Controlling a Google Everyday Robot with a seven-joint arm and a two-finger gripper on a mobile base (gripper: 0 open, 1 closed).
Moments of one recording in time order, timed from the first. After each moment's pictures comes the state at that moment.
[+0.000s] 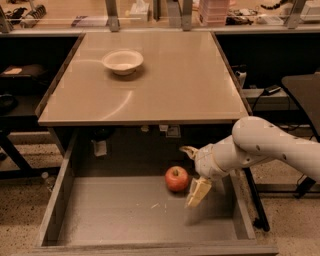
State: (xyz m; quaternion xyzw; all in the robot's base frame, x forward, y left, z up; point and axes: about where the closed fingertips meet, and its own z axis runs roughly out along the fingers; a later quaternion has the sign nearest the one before) arm 0.493 -0.079 0.641 -0.68 0.65 0.20 0.28
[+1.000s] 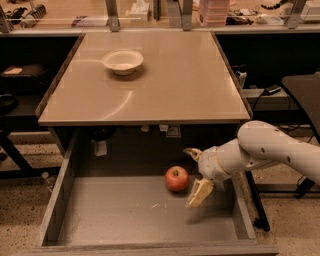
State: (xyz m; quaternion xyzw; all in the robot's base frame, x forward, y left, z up) arm 0.495 -0.088 0.632 -0.65 0.67 0.22 0.29
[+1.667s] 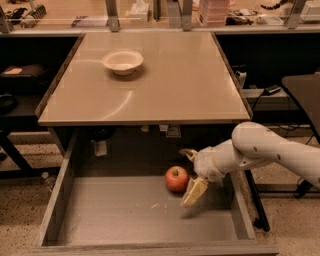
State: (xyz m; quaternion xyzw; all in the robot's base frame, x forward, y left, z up) arm 0.505 -0.076 0.617 -0.64 0.67 0.25 0.29
